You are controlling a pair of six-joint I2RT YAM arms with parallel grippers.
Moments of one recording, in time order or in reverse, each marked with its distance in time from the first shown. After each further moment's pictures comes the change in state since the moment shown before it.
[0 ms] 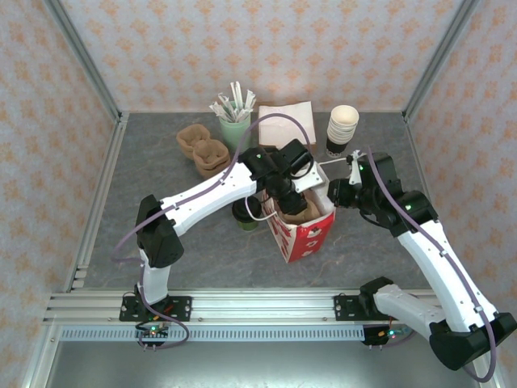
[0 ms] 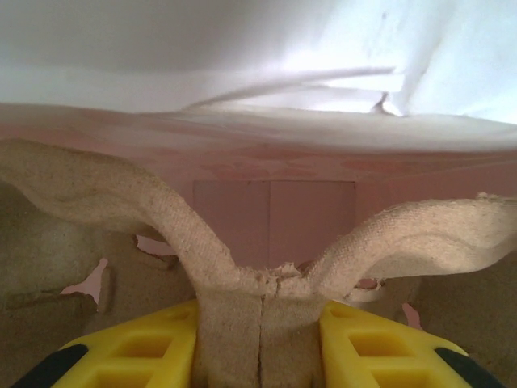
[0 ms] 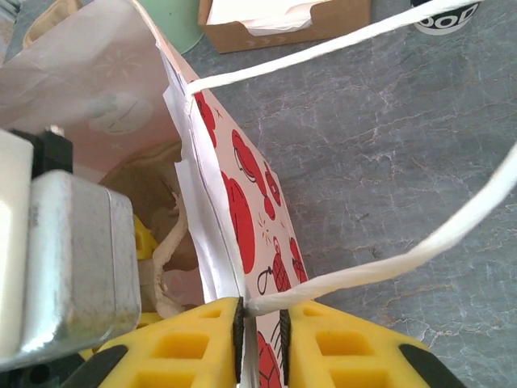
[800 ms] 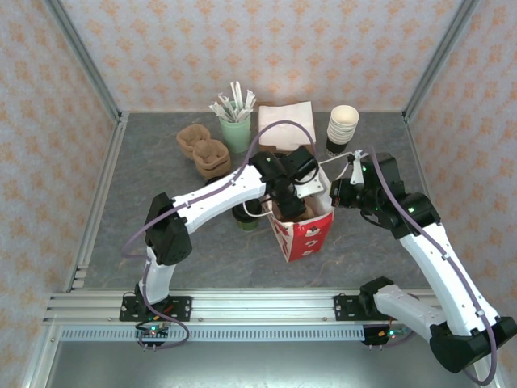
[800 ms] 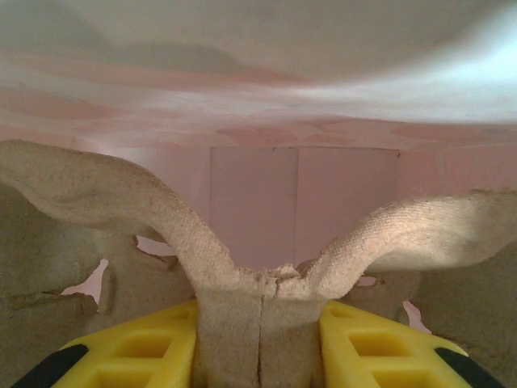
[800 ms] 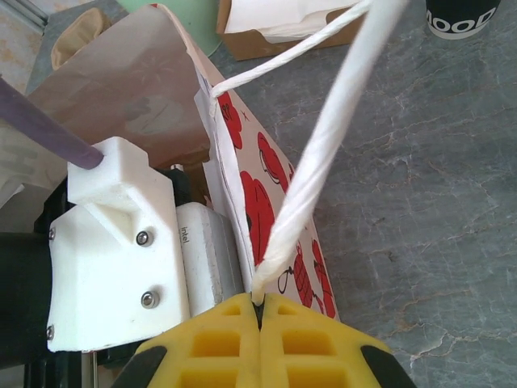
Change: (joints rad) left arm -0.018 0.071 0.031 -0.045 -0.083 0.044; right arm -0.006 -0.021 0.000 0.014 -0.039 0.016
